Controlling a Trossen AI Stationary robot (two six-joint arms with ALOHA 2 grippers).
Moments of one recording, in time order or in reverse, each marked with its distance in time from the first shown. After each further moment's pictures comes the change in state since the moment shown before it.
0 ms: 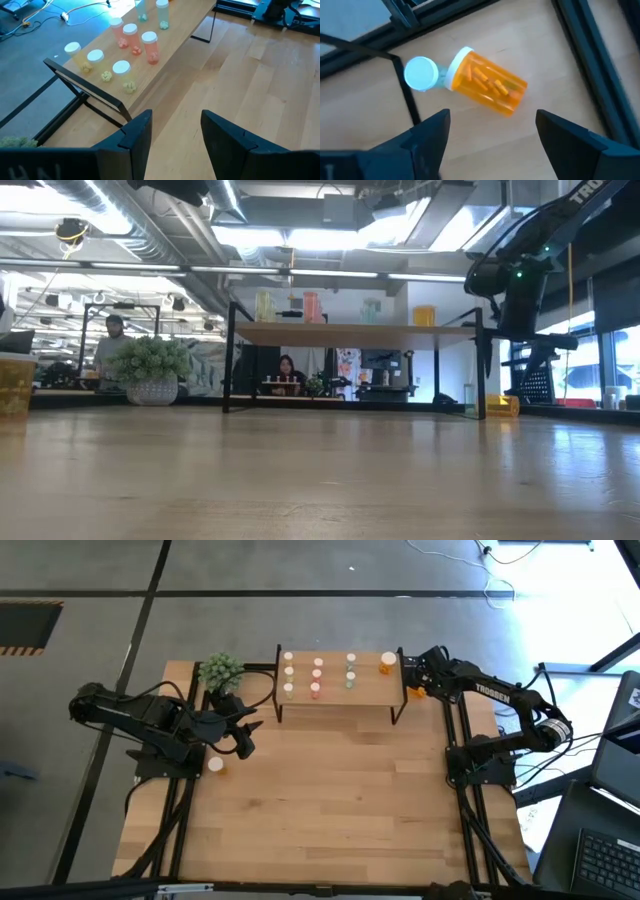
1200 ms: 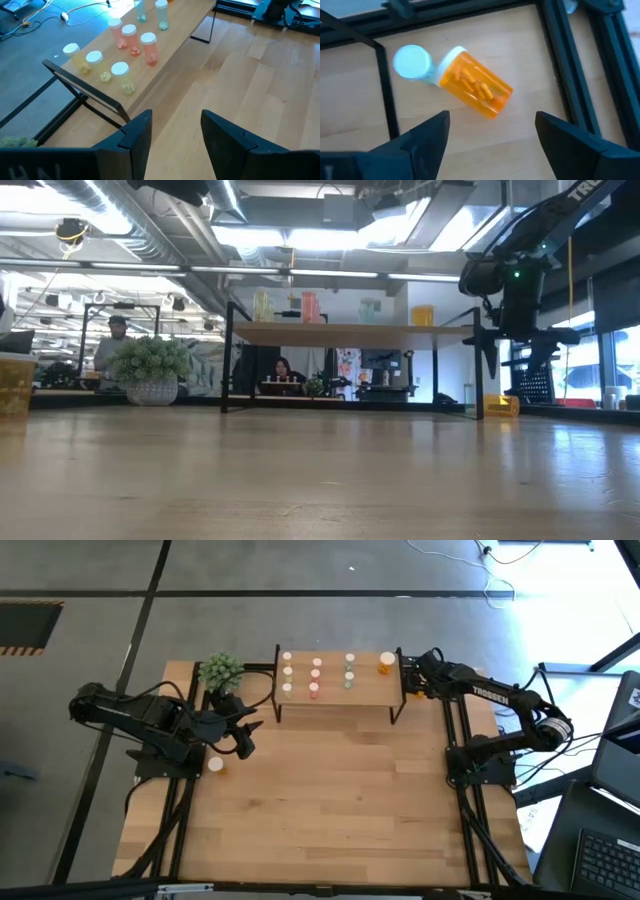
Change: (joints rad) left arm 0.000 0.000 0.000 0.000 0.000 0.000; right arm 0.081 0.000 -0.001 -0.042 0.134 -0.093
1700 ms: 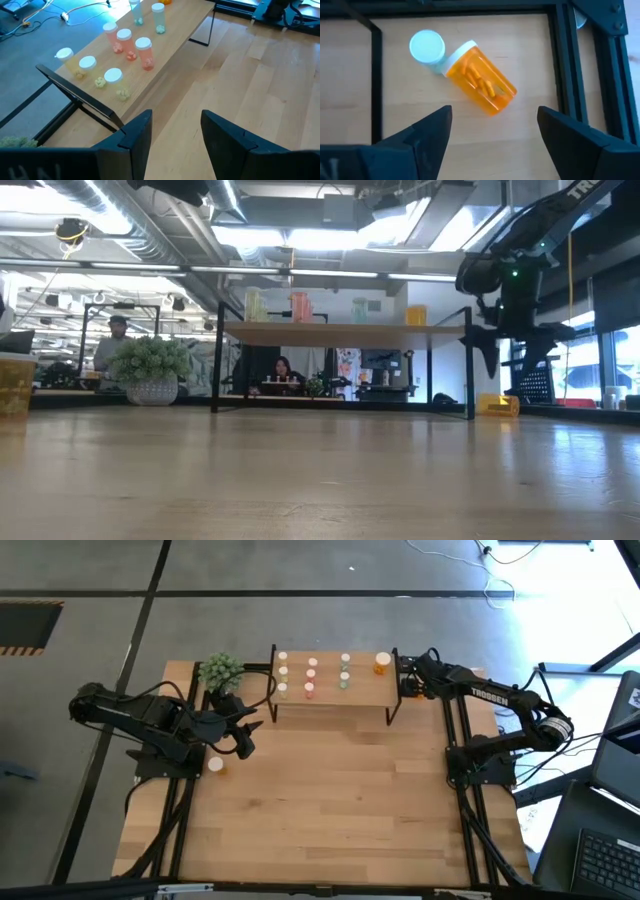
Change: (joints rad) left arm 0.000 0.000 0.000 0.000 0.000 0.000; right arm 0.041 0.000 0.000 0.005 0.055 -0.137
